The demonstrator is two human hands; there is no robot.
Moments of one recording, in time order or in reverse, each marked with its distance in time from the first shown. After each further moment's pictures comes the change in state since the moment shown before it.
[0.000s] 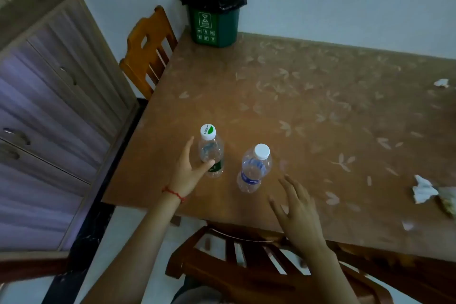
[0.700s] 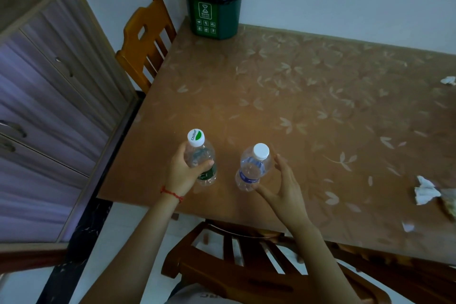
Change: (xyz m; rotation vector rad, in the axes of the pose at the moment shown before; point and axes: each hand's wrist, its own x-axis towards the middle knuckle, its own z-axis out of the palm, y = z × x) left_hand 0.019 -0.018 0.013 -0.142 0.105 0.038; right_hand 0.039 -0.011 0.007 0.424 -0.044 0.064
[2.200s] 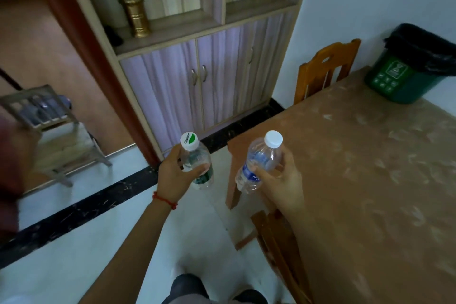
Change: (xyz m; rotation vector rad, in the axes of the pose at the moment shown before) left_hand -0.213 -0.074 -0.156 -0.042 0.856 -0.169; right_hand -0.050 -0.149 0.130 0.268 -0.629 -0.342
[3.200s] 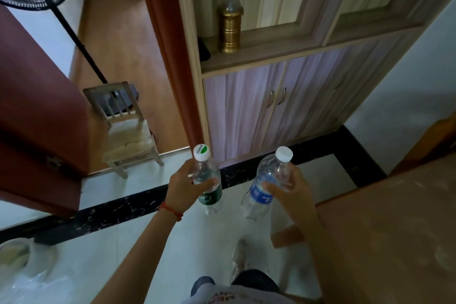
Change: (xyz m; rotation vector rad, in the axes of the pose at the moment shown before) left_hand 0.165 -0.114 -0.136 0.085 0.100 -0.222; right_hand 0.163 -0.026 0.216 -0.059 -0.268 0.024
